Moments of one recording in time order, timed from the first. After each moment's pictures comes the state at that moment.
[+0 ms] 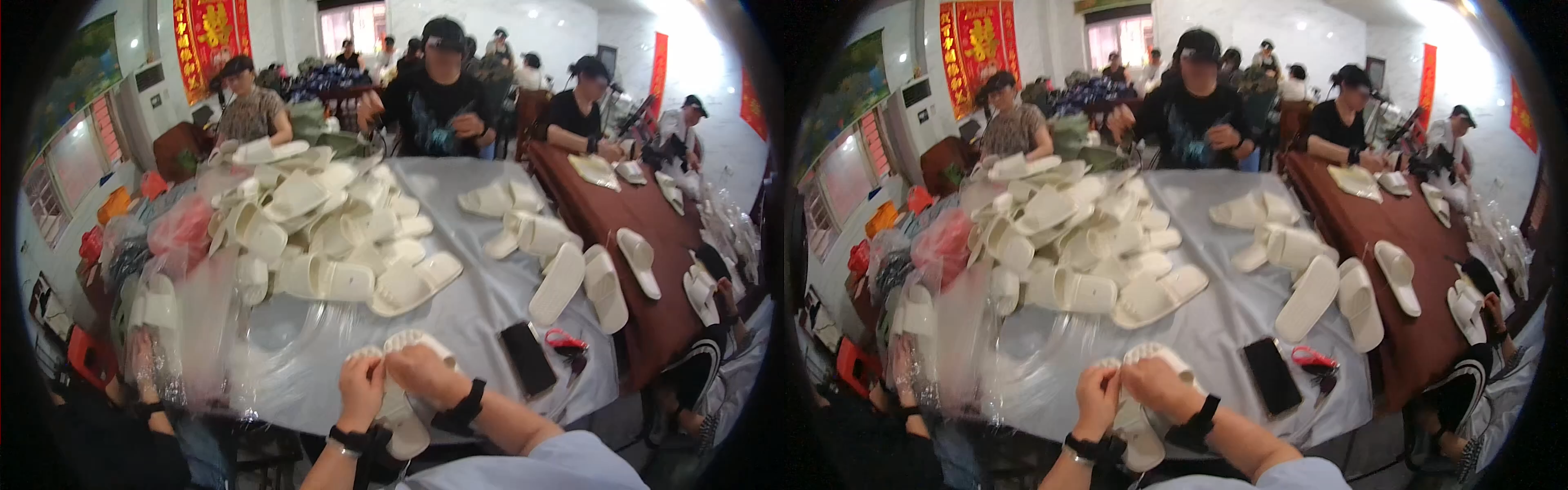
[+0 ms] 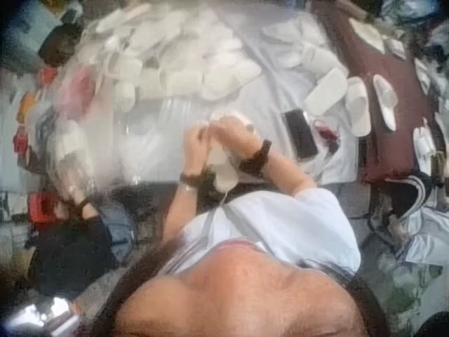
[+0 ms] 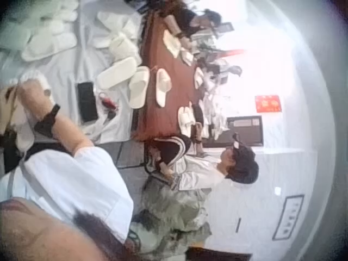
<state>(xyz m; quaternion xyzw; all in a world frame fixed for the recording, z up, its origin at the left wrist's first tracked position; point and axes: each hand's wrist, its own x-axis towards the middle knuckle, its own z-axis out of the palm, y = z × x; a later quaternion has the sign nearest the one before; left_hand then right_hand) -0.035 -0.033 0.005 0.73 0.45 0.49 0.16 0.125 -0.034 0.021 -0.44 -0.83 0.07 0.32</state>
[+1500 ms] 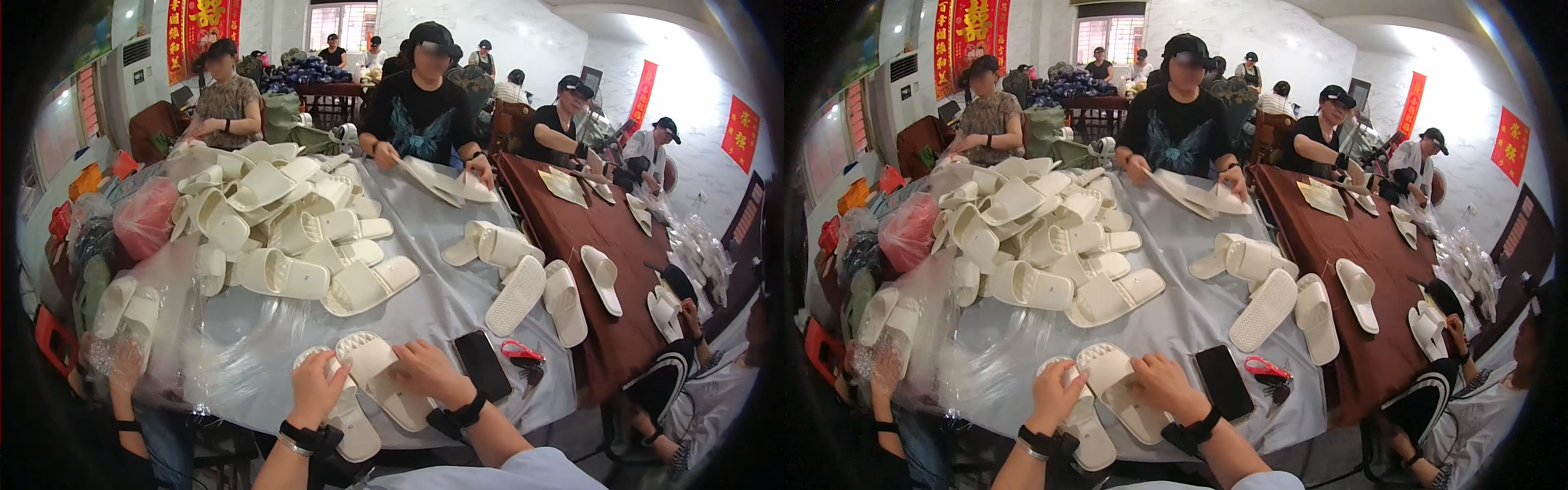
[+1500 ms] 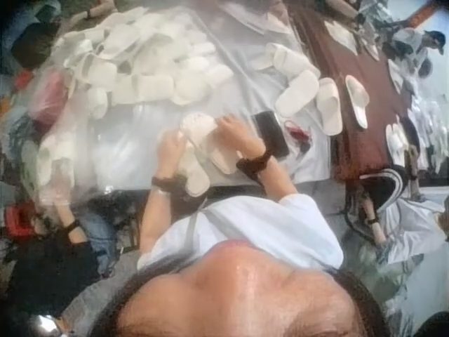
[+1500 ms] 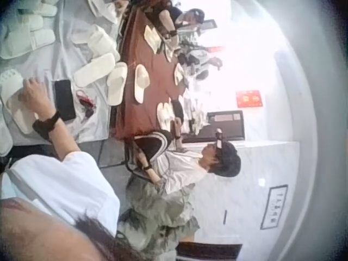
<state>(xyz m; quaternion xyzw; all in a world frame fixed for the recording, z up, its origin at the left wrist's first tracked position) -0.041 -0.038 0.014 0.75 0.49 0.40 0.19 0.196 -0.077 0.026 -0.58 -0.79 0.07 0.19</state>
